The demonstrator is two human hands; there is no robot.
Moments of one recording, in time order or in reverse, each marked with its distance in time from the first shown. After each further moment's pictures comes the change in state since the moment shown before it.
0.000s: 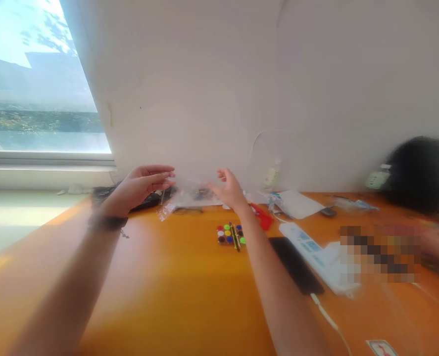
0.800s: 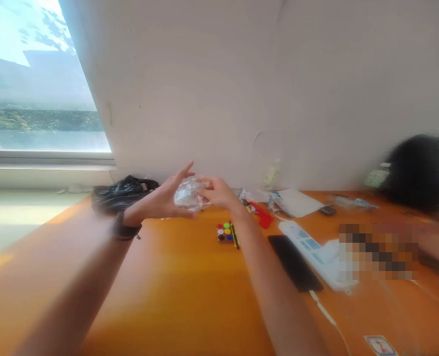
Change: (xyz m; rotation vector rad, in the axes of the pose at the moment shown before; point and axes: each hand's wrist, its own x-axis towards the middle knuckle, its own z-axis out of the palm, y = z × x) left_hand -0.007 -0.020 0.041 0.729 -0.259 0.466; right_hand -0.010 -0.020 0.016 0.352 -0.408 0.157
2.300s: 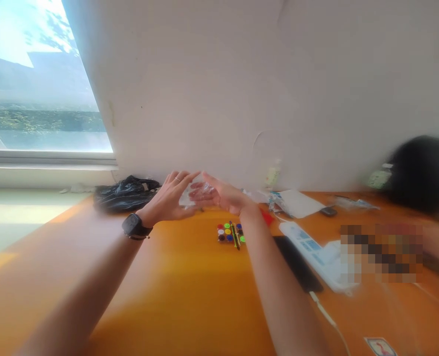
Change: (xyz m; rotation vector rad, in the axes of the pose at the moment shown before) left_hand 0.002 -0.005 0.018 0.433 0.111 0.149; right_hand -0.018 -0.028 -0.010 0.417 -0.279 0.210
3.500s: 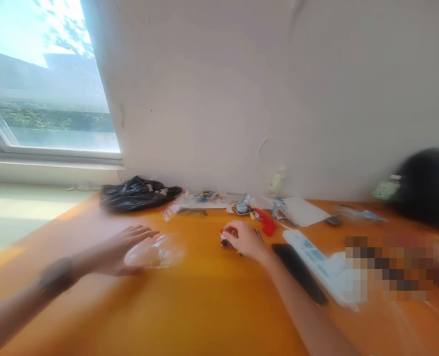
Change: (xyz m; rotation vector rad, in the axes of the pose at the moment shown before) left_hand -0.181 -0.044 -0.043 -0.116 -0.547 -0.192; right_hand -0.053 0.108 -0.048 -1.139 0.364 -0.071
